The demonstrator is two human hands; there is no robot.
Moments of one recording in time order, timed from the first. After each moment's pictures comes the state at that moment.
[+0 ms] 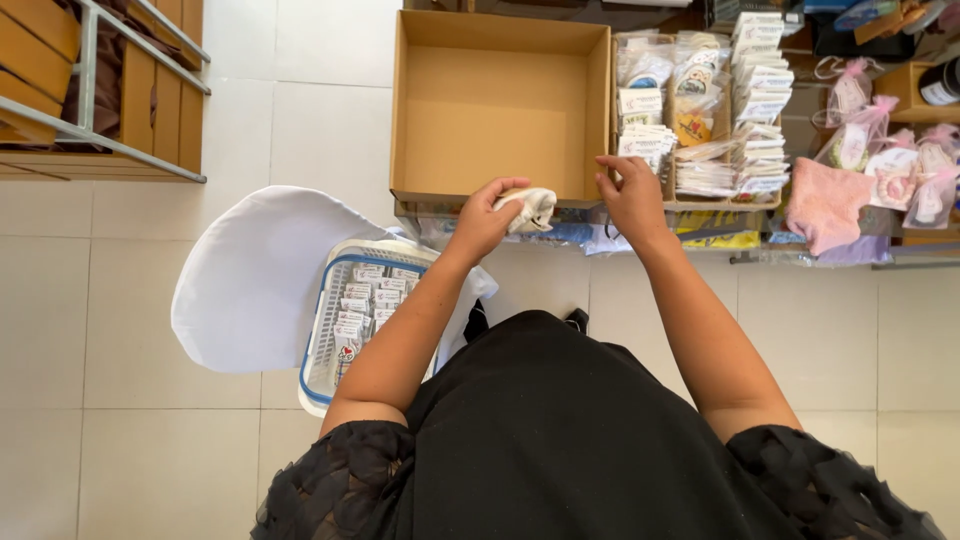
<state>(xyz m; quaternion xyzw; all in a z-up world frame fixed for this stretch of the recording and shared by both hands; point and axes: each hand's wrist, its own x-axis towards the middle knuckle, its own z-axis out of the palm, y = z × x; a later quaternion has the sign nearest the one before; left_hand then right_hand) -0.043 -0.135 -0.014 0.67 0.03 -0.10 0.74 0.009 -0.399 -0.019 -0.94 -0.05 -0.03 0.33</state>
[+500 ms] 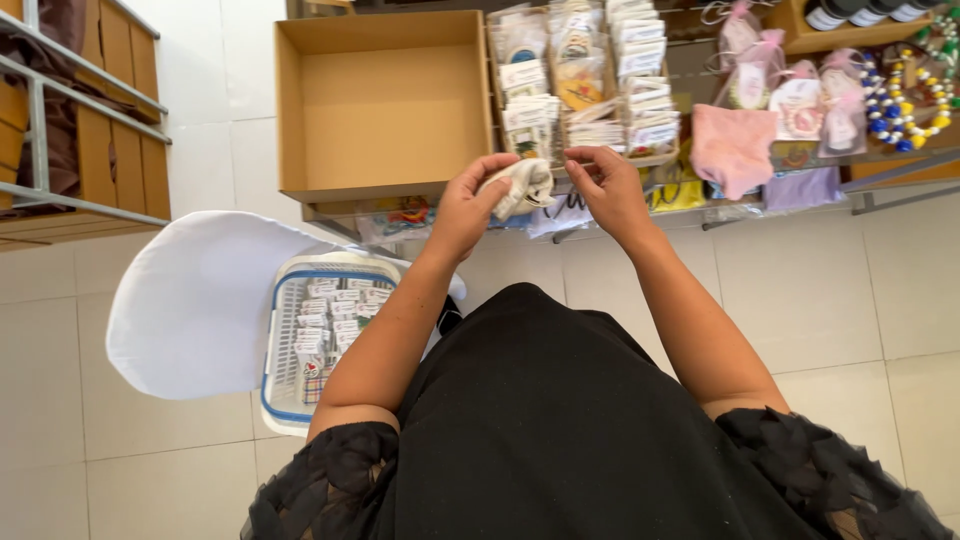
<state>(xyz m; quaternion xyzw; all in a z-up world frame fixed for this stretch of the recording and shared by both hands) -0.067 -0.278 0.061 0.59 -0.02 -0.10 0.80 -0.050 -0.521 0.022 -0.85 -0.04 -0.05 0.52</state>
